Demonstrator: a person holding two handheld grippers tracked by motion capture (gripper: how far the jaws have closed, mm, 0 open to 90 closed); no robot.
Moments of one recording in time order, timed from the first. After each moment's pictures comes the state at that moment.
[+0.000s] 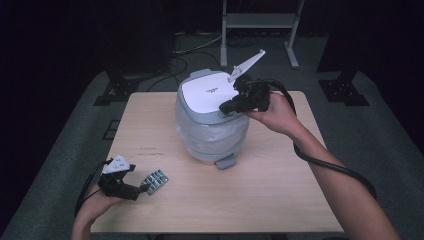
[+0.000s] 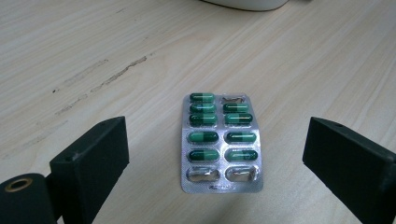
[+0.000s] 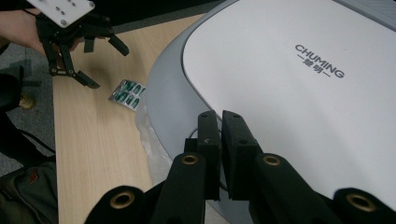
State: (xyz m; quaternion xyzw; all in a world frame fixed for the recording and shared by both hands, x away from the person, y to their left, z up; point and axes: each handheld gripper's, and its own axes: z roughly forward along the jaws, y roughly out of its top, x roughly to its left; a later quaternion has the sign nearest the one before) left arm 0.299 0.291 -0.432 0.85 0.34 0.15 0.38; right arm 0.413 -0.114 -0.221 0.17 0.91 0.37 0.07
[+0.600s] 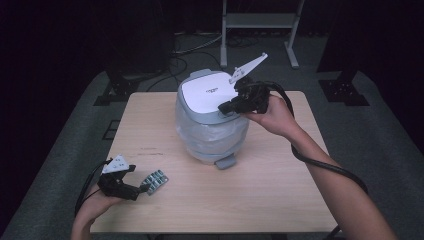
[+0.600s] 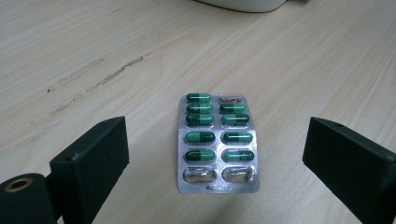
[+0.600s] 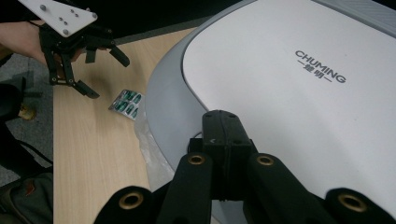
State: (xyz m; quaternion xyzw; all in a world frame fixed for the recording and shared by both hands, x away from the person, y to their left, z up) left arm 0.299 0.292 -0.433 0.85 0.34 0.14 0.38; right arm 0.413 -0.116 -0.228 0.17 0.90 0.40 0.08
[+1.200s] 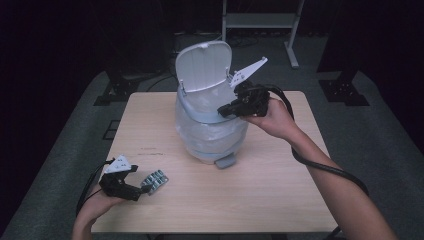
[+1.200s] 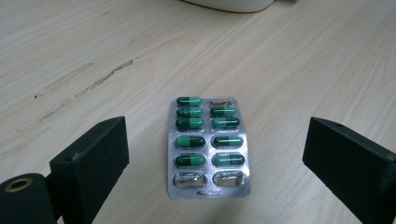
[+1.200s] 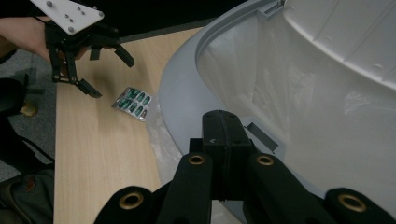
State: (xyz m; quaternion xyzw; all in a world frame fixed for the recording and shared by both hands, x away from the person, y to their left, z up) left arm 0.299 0.286 -0.432 0.85 0.33 0.13 0.39; right arm 0.408 -0.116 -0.233 0.15 0.90 0.40 0.08
